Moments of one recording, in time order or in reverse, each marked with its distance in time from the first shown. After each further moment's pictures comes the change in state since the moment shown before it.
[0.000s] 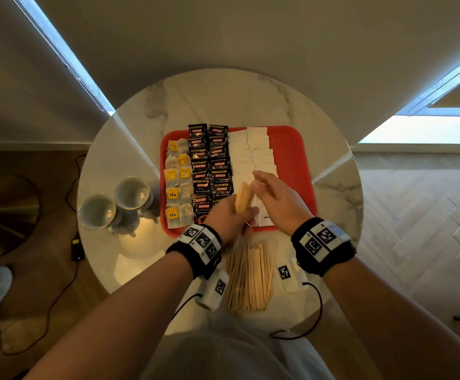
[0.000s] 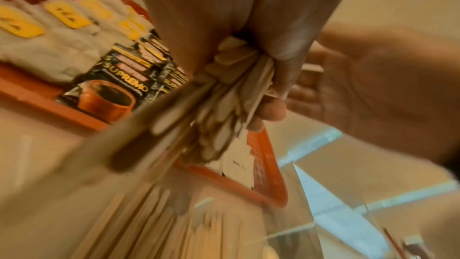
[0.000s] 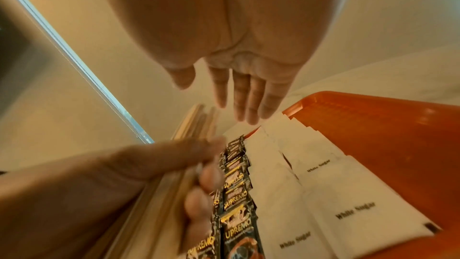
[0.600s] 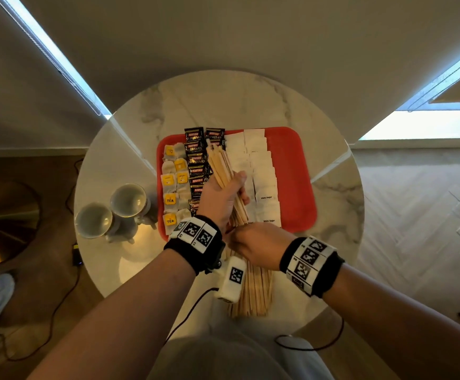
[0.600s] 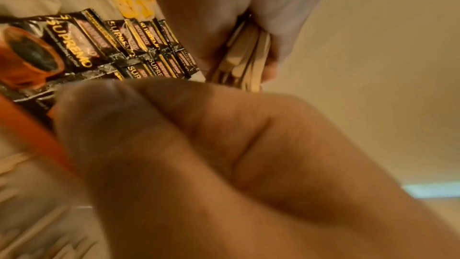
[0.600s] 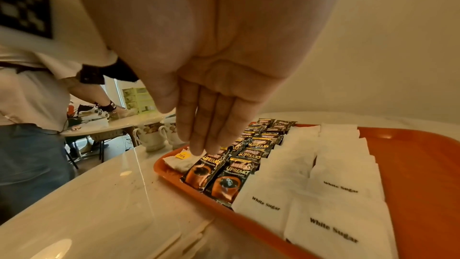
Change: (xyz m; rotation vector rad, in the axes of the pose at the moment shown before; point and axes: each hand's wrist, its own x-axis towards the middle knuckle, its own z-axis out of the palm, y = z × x) left_hand 0.023 0.034 -0.002 -0.644 0.270 0.053; right_hand -0.017 -0.003 0.027 -0.659 -0.590 -0.287
